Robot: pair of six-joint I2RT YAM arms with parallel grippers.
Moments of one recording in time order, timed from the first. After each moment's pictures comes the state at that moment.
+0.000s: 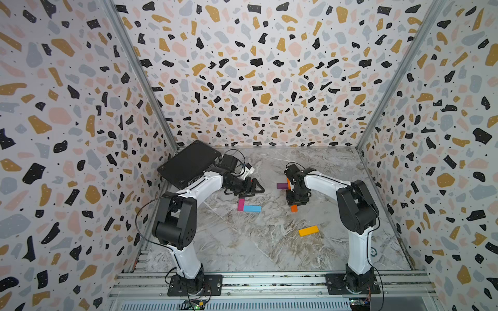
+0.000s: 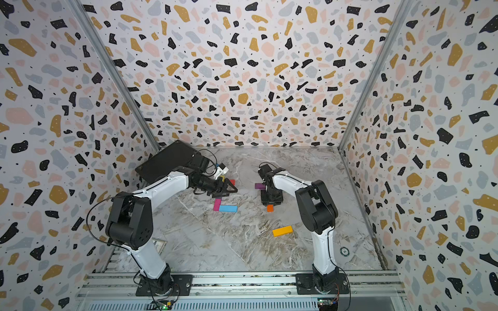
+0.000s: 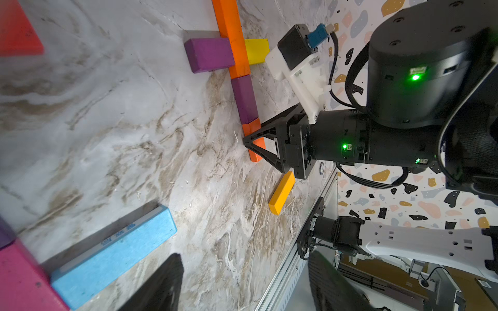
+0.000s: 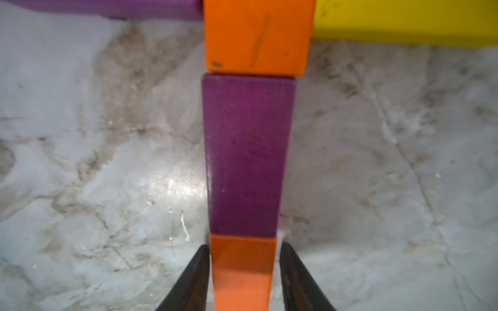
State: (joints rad) left arm -0.31 1.78 1.29 -0.64 0.85 -0.27; right arm 0.52 2.03 1.46 -0.89 -0.04 0.44
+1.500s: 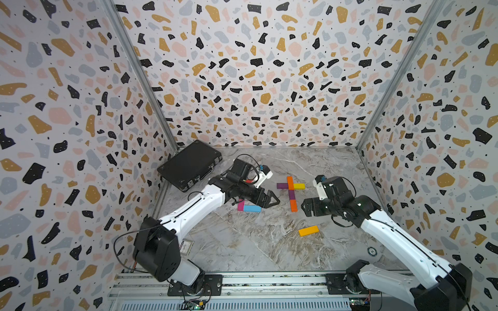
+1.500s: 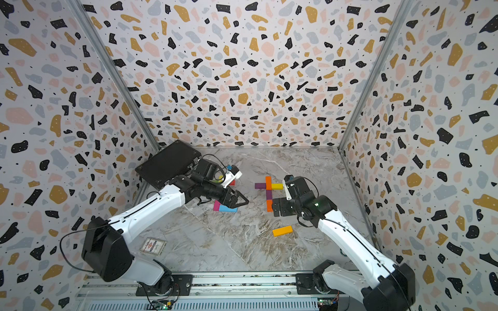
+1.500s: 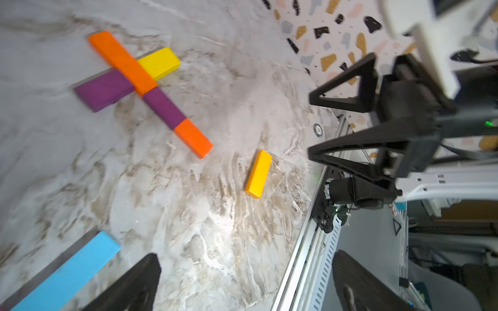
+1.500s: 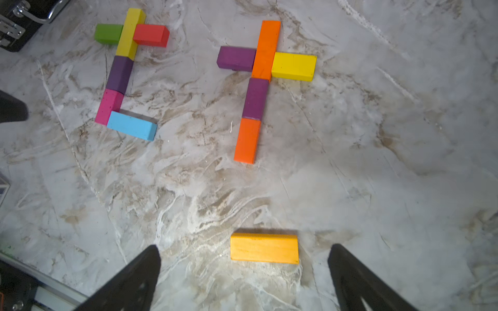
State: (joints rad) left arm -0.60 1.46 1.19 -0.58 0.68 -0.10; right arm 0.54 1.03 0.91 -0.81 -0.02 0.34
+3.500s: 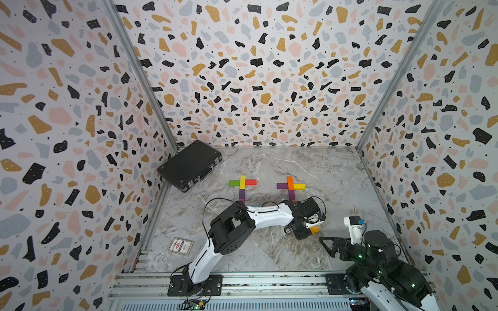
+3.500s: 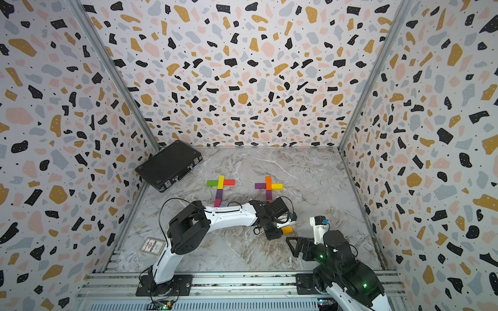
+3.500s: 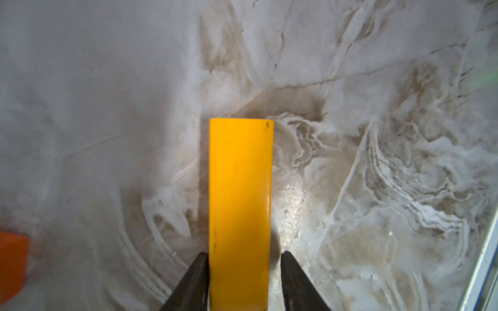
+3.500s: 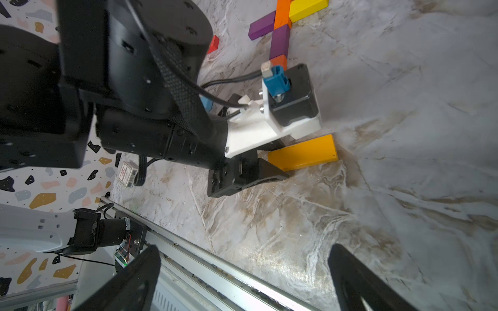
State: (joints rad) left arm -1.12 2.16 1.59 -0.63 0.17 0.16; right arm 0.55 0.12 0.56 -1.04 -0.20 0.68
